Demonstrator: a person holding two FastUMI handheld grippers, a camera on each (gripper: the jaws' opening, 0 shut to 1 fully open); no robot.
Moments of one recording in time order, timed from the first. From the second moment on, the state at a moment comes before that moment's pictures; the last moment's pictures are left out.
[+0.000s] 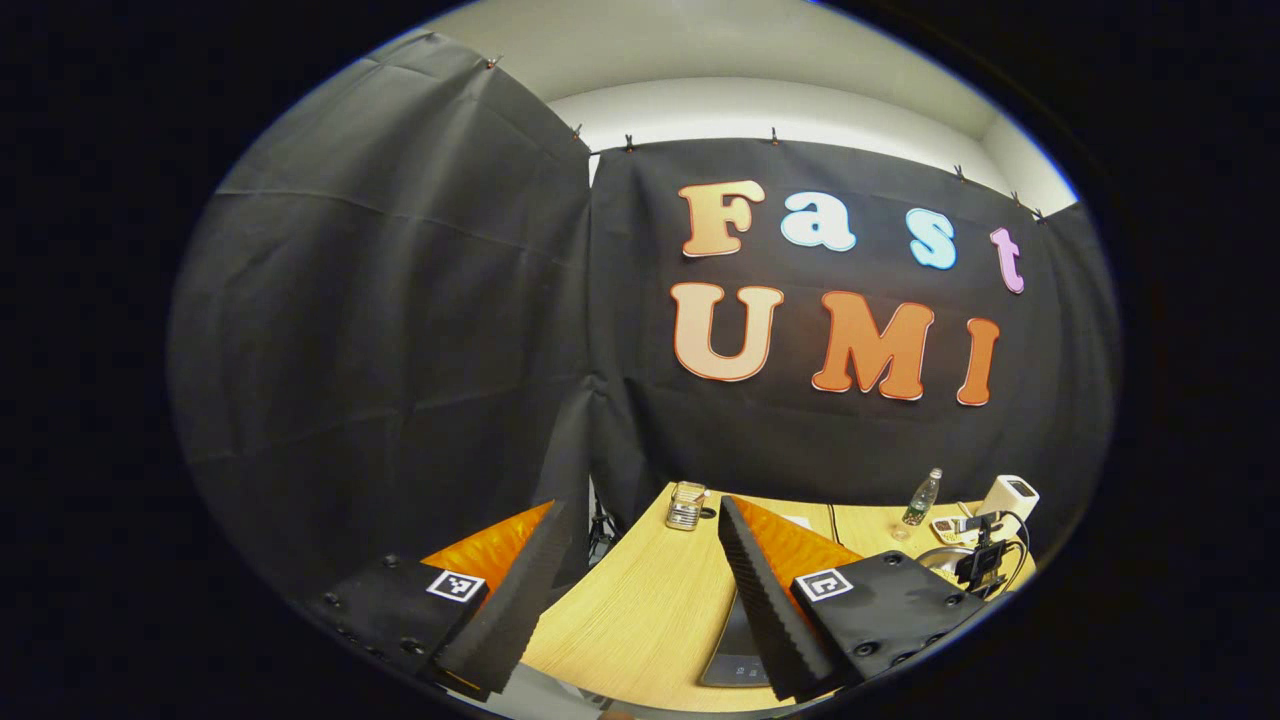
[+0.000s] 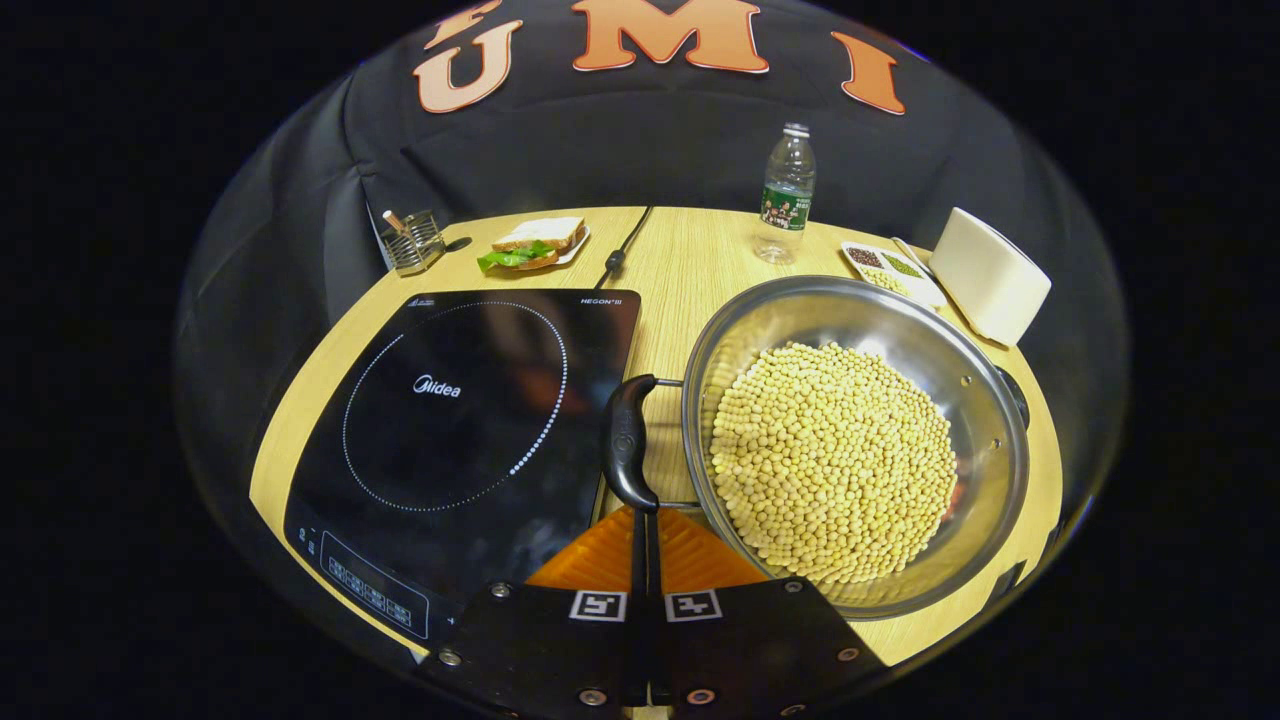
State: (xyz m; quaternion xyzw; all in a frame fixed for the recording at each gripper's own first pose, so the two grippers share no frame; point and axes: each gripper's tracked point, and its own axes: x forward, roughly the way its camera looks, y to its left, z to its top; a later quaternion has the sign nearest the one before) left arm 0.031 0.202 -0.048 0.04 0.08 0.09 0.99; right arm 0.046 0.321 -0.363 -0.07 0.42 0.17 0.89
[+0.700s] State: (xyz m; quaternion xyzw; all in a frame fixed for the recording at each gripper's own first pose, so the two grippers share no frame) left arm 0.091 0.079 -0.106 0.05 0.10 -0.04 0.99; right arm 0.032 0.306 -0.323 -0.02 0.38 0.20 0.91
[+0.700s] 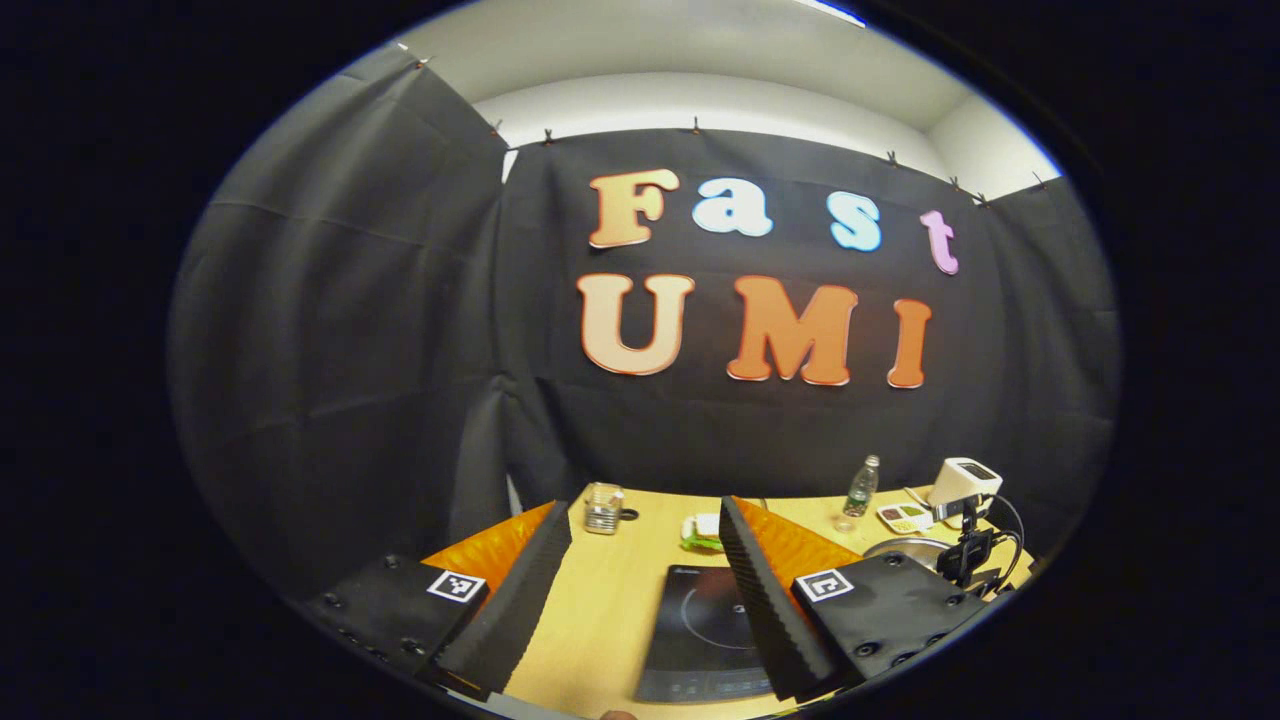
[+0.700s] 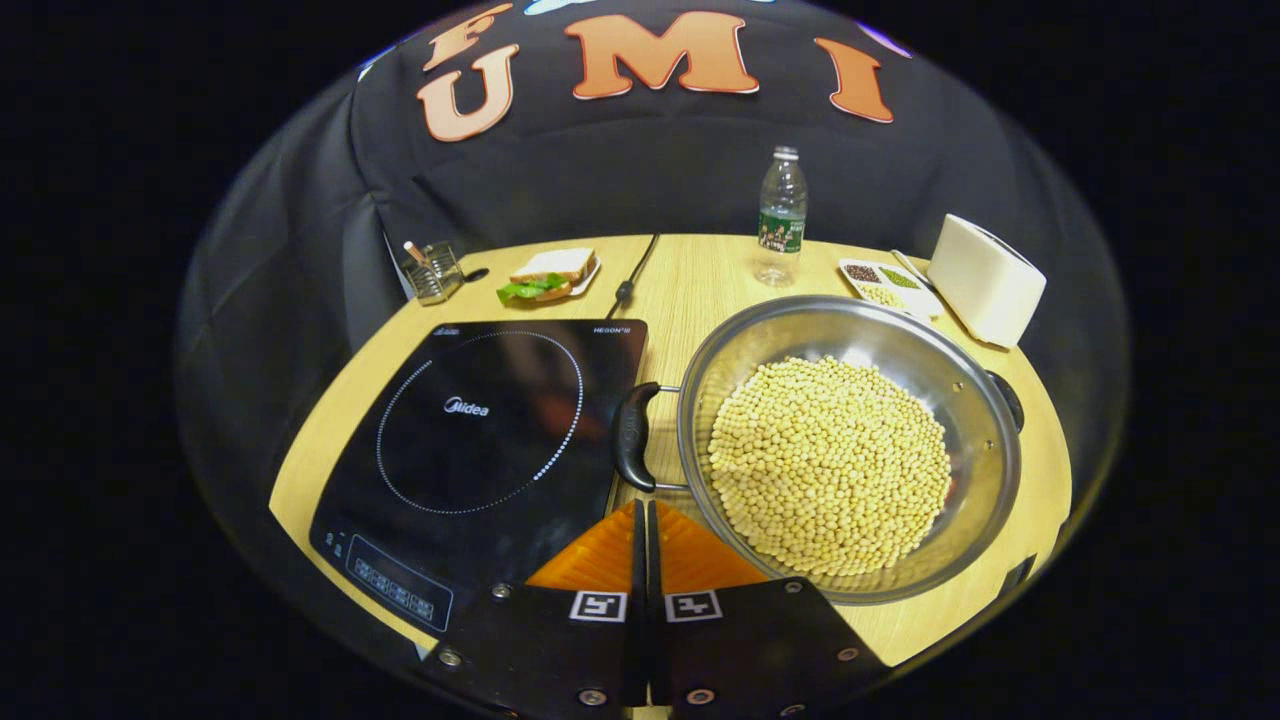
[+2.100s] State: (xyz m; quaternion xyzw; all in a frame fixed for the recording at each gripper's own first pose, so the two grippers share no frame) left arm 0.140 -0.170 -0.446 0.02 0.48 -0.14 0.86; right arm 0.183 0.060 -0.337 -0.08 0.40 0.06 0.91
